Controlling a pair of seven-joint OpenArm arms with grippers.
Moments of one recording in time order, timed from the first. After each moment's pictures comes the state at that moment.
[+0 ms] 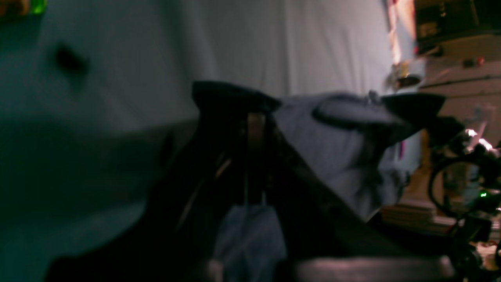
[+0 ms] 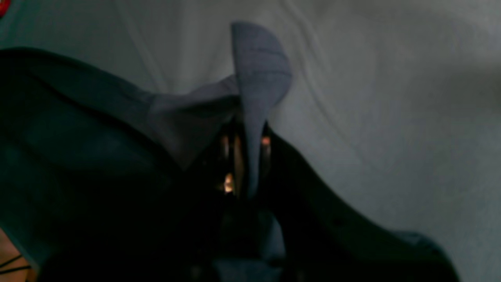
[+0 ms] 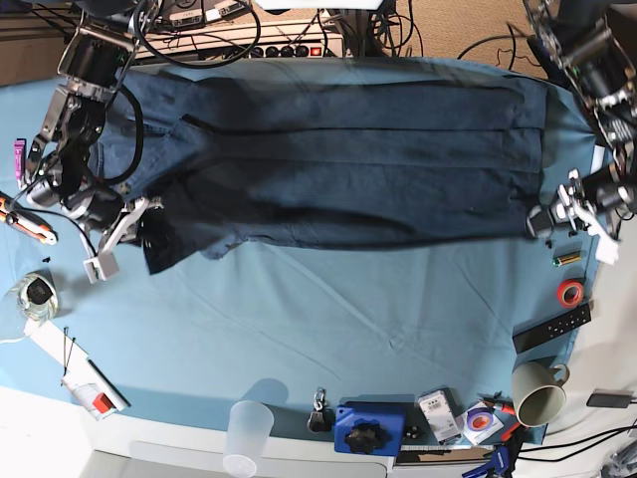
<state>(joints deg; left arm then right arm) -5.5 -20.0 -36.9 70.2 -67.3 -32.0 81.9 4.6 20.7 25.5 89.2 46.0 40.0 -69.3</state>
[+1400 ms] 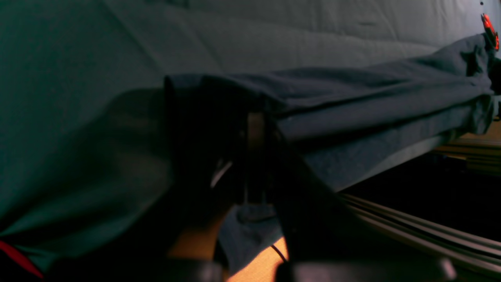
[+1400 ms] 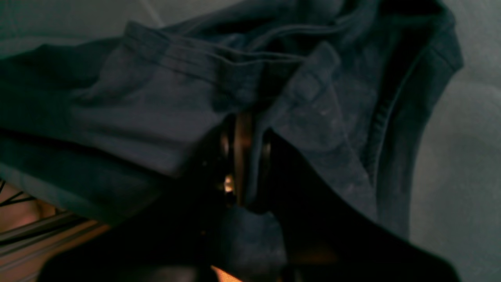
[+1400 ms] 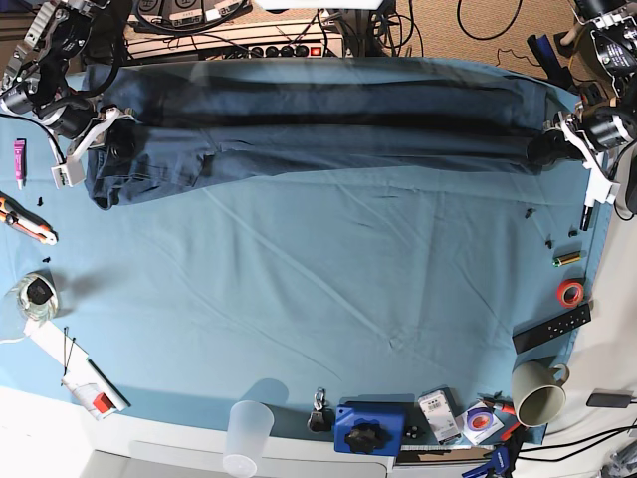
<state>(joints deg) 14.5 -19.9 -36.9 94.2 -65.8 -32.0 82.3 -17.5 20.3 41.3 100.7 51.3 39.0 -75.0</state>
